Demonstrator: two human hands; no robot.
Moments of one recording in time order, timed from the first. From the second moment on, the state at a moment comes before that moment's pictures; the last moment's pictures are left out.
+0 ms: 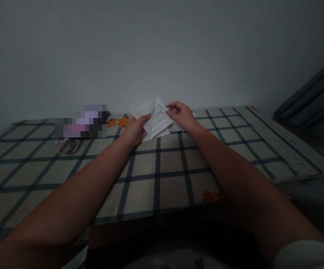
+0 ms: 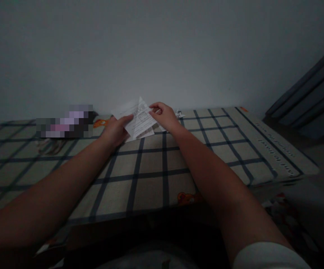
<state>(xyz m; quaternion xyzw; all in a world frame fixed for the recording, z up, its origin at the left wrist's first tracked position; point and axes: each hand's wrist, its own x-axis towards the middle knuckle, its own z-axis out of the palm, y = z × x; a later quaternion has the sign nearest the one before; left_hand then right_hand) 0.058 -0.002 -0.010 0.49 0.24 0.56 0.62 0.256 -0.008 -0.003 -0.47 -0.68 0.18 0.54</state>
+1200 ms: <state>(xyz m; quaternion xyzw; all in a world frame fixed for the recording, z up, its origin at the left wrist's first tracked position) 0.058 -0.004 -0.013 0.56 0.21 0.48 0.64 0.240 -0.013 -0.006 -0.34 -0.84 -0.03 0.42</state>
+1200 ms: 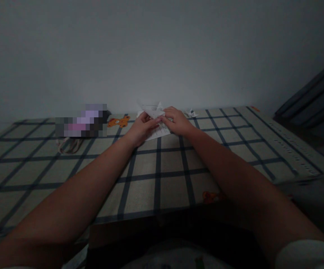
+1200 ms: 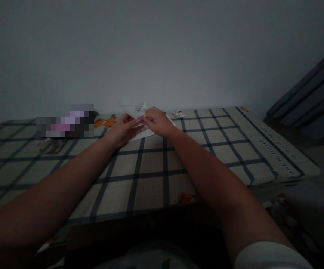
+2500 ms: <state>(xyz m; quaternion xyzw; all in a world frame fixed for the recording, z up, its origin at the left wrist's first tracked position) 0.056 -0.019 -0.005 0.55 0.16 0.44 0.69 0.223 -0.034 0.002 -0.36 -0.84 0.09 0.40</state>
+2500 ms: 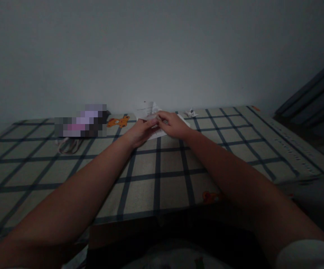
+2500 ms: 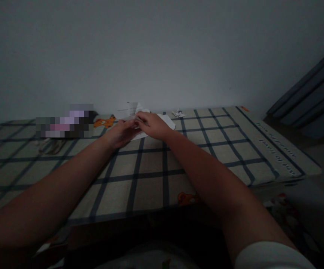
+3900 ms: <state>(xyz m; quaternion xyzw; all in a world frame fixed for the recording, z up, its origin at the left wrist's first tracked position) 0.059 -0.007 -0.010 0.52 0.26 0.52 0.62 0.230 -0.022 0.007 -0.43 -0.66 0.23 0.57</state>
